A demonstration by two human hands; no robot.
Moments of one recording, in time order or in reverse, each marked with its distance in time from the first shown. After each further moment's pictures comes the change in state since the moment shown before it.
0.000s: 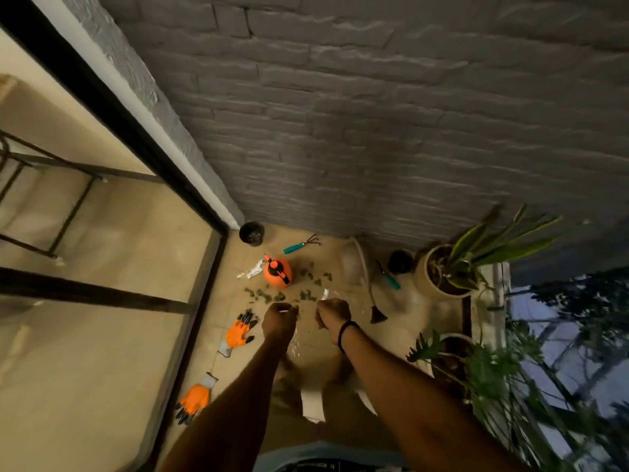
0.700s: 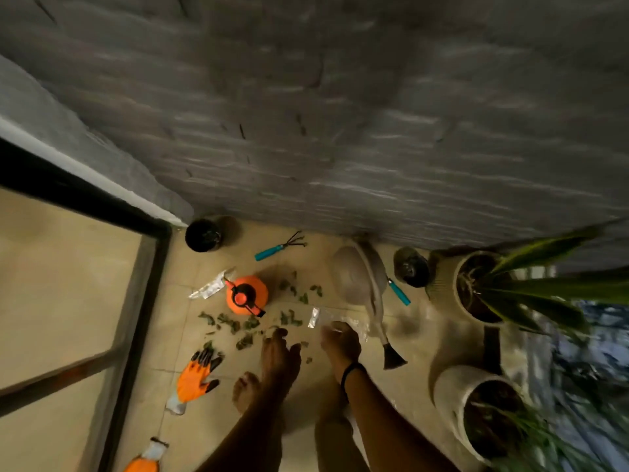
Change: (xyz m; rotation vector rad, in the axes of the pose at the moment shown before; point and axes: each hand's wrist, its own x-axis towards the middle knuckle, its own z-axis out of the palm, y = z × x) left_hand 0.288 -0.036 0.130 0.424 -0.197 0.034; right_hand 0.307 0.026 0.064 -0.003 0.187 0.113
